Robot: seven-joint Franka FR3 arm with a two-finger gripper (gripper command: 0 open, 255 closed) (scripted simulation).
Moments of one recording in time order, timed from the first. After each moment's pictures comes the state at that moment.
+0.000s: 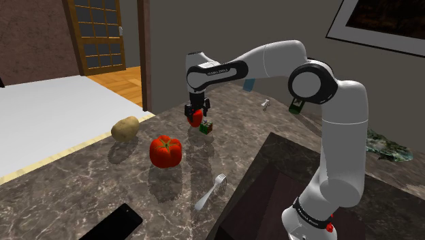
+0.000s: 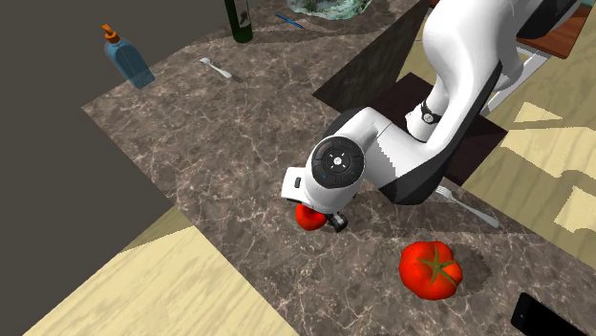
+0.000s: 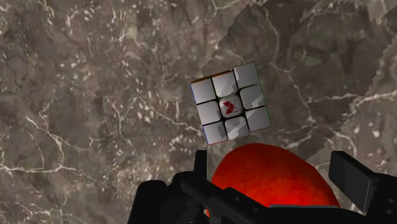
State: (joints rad) arm 0.01 0.44 0.04 -1.59 -0.12 1.88 0.24
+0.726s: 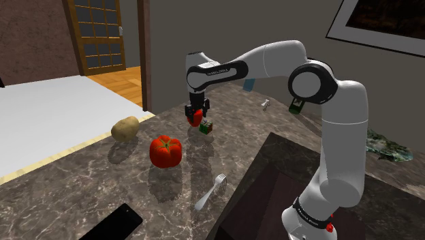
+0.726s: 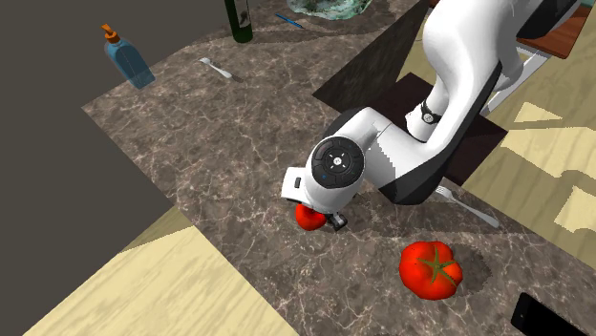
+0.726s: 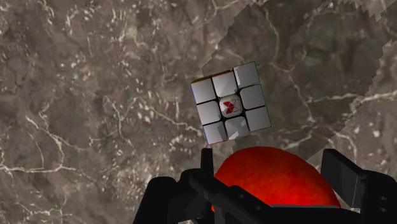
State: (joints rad) arm 0.01 0.44 0.04 -1.59 -0.12 1.88 0.24
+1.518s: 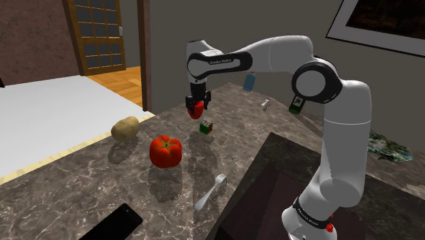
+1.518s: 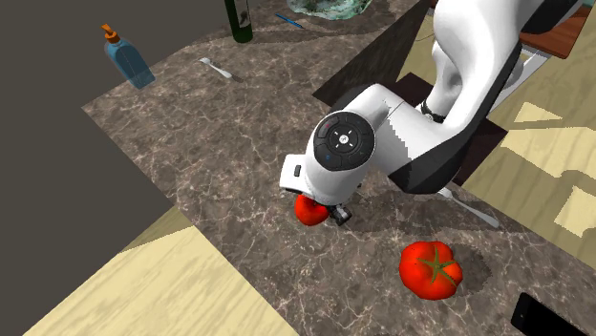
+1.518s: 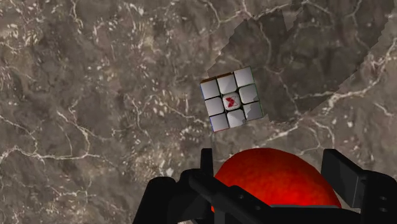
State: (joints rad) arm 0.01 0.41 0.04 -1.51 -0.12 1.77 0.23
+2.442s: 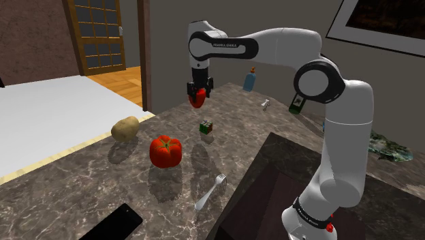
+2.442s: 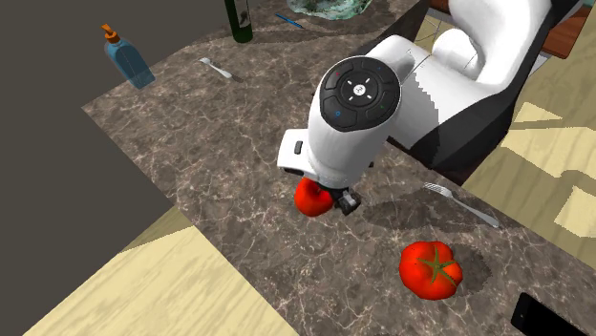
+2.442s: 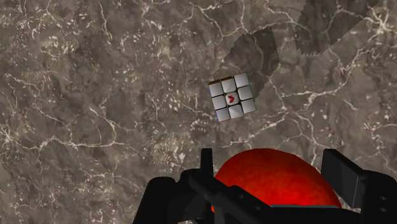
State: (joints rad) arm 0.02 0.39 0.04 -1.35 -0.11 1.60 0.22
